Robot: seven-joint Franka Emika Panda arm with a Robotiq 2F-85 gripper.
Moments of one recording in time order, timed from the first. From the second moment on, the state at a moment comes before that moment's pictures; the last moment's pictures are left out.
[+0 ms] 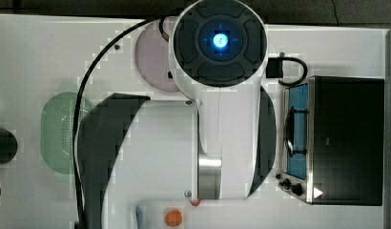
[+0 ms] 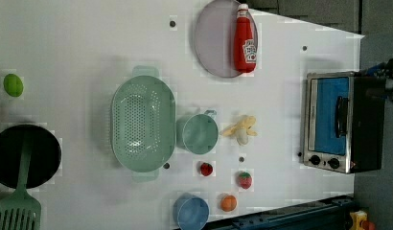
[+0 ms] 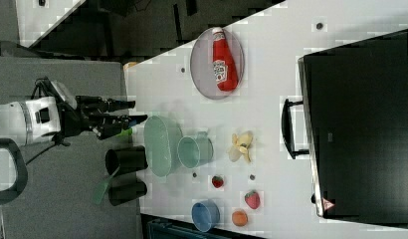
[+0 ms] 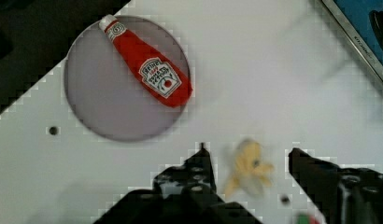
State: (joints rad) arm 0.02 -0.03 -0.01 -1.77 -0.02 0.19 -0.04
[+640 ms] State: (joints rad) arm -0.03 -0.60 -0.06 -2.05 -0.04 0.01 0.08
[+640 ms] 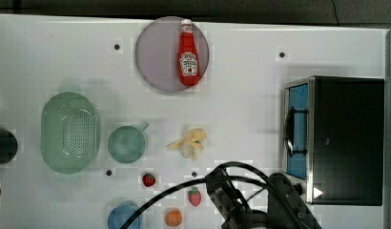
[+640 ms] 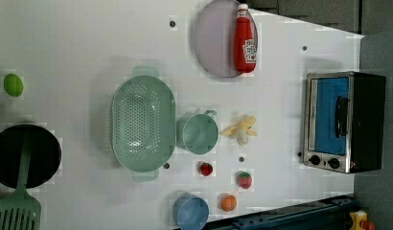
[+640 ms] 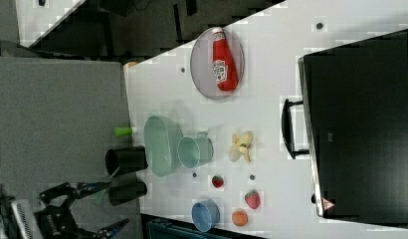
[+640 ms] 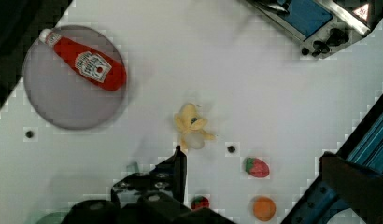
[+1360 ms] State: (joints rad) arm 0.01 -0.19 -0.01 -2.23 -0.01 0.32 0.09
